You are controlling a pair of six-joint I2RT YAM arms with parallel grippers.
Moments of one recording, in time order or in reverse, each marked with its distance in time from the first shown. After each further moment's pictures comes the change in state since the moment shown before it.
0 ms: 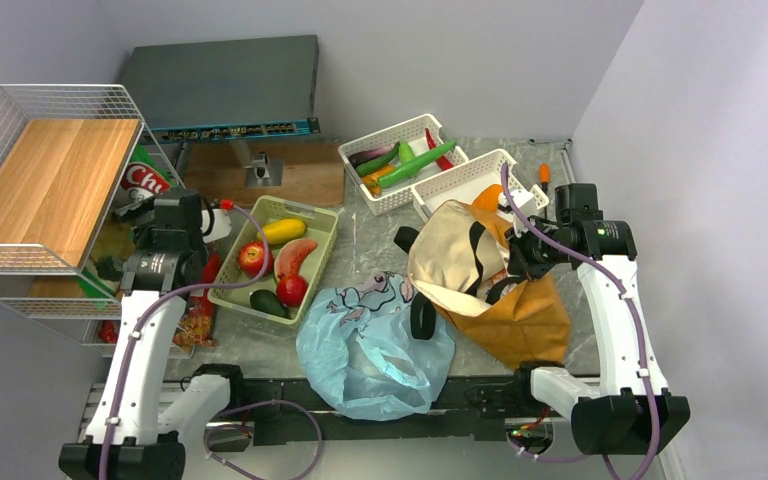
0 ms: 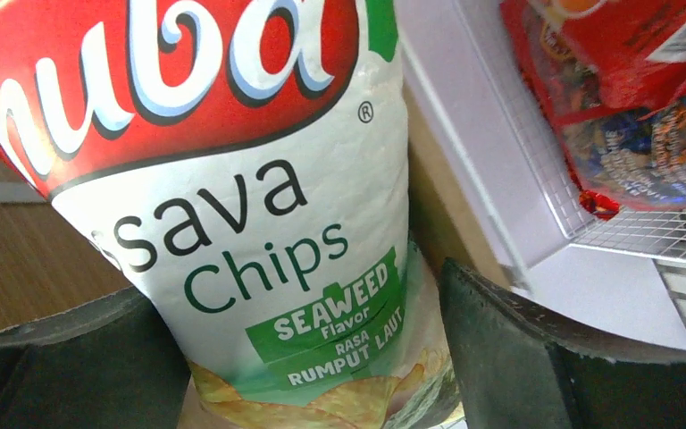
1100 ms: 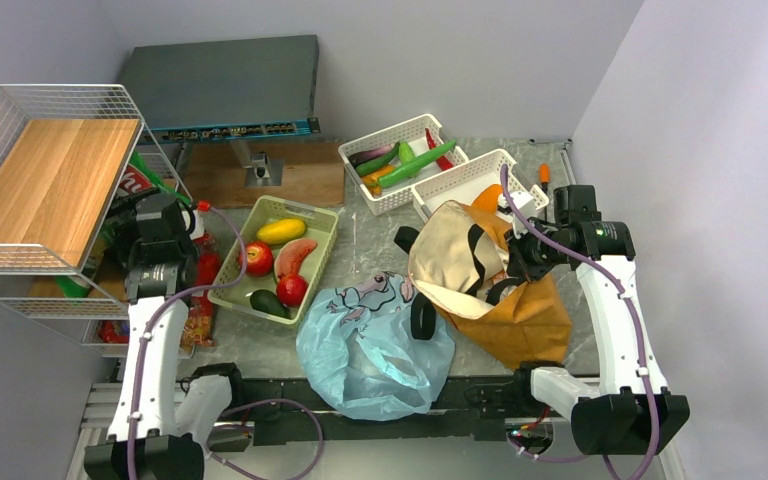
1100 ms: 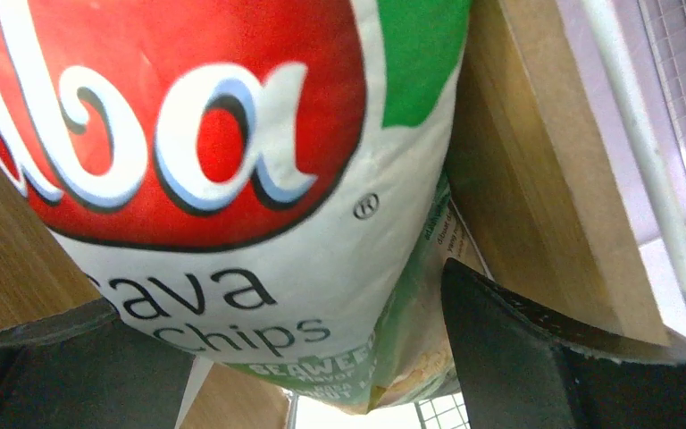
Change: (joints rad) left arm 0.150 -0.033 -0.171 0.380 -0.083 0.305; right arm 0.000 -0.001 -0.016 0.004 0.000 0.011
